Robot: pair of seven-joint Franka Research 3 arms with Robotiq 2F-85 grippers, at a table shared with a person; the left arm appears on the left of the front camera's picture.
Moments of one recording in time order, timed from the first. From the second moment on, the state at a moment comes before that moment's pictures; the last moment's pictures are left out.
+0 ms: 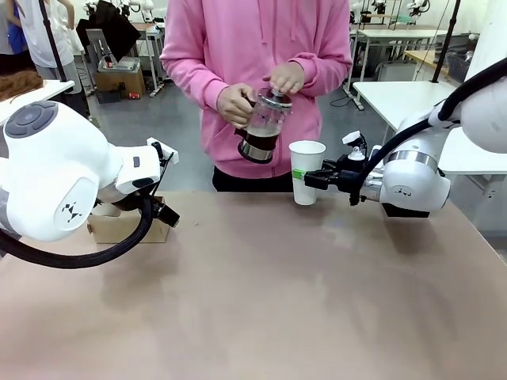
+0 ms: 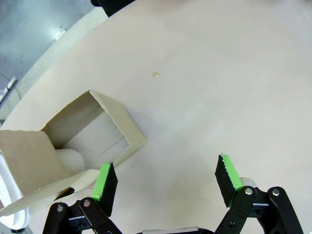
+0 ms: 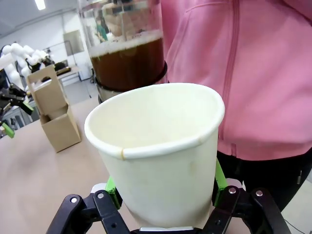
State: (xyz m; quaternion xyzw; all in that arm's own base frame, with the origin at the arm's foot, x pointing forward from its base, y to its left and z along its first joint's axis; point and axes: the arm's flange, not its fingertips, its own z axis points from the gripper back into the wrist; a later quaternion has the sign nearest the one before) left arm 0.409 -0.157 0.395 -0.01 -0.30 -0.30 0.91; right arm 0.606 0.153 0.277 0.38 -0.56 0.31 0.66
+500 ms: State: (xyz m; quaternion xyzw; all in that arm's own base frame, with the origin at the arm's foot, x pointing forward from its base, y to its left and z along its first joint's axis) left arm 0.409 -0.157 0.395 -0.01 -0.30 -0.30 0.91; right arm 0.606 0.152 0.277 0.38 -0.56 0.31 0.66
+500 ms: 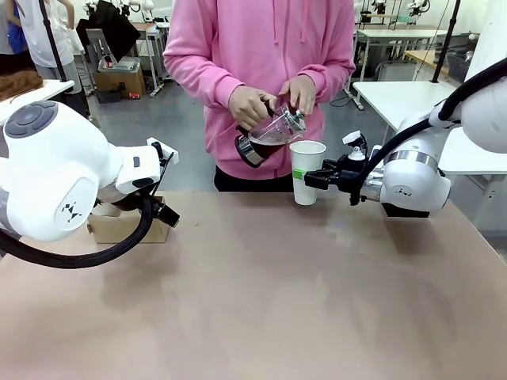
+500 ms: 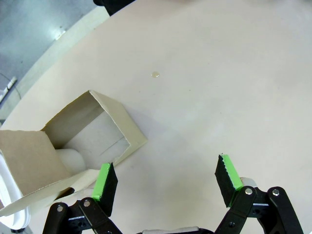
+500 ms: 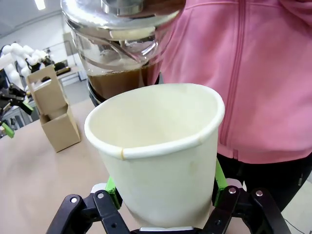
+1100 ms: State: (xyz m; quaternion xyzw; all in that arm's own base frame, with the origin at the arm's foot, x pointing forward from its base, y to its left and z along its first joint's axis) left arm 0.409 -0.157 0.395 -0.01 -0.30 -0.30 0.91; right arm 0.606 0.152 0.277 0.38 -0.56 0.31 0.66
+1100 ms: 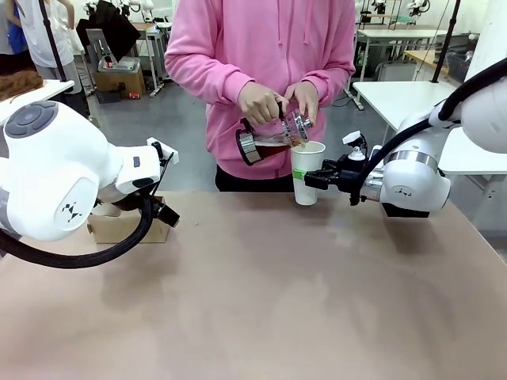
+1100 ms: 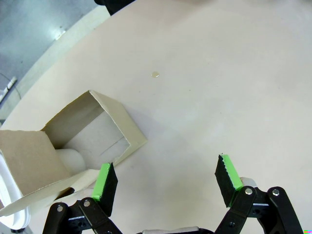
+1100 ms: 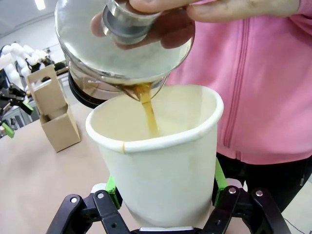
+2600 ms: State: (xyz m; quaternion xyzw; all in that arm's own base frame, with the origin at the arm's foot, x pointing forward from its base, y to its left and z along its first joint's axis) left arm 0.409 -0.157 0.395 -0.01 -0.30 -0.30 0.91; right arm 0.606 0.152 0.277 0.38 -0.56 0.31 0.66
